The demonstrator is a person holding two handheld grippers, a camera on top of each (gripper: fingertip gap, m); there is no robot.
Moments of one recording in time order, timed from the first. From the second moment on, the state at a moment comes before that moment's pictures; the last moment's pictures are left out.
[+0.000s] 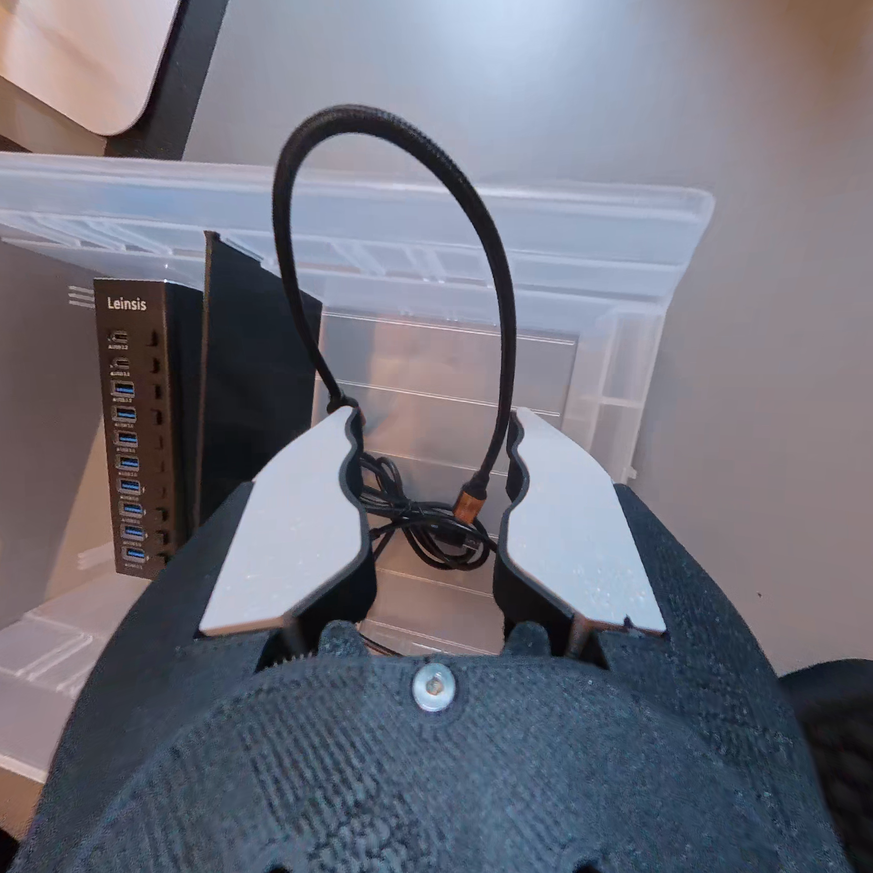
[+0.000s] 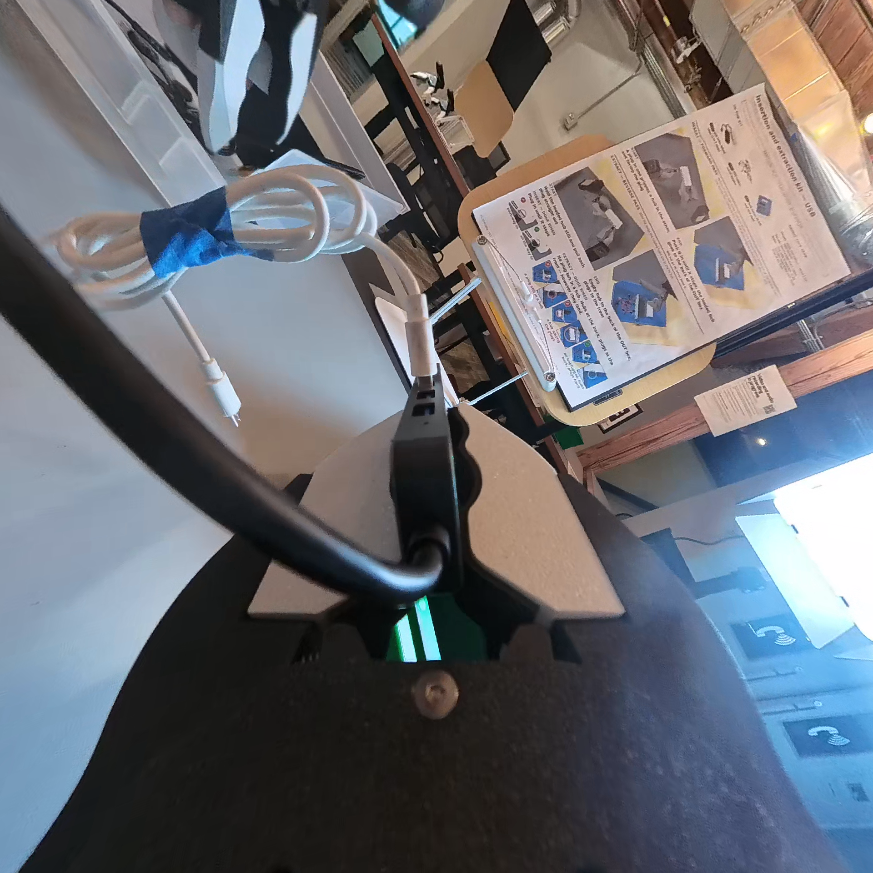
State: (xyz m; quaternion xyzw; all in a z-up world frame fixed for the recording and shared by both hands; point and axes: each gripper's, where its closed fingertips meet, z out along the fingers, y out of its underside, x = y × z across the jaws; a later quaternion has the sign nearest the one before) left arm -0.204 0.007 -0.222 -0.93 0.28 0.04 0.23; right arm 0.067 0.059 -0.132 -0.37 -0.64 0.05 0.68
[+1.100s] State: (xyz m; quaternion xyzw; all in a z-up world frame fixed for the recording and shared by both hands) left arm -0.029 -0.065 -0.157 -0.74 0.56 0.10 0.36; right arm 0.093 0.085 -0.119 -0.39 -0.62 0.02 0.69
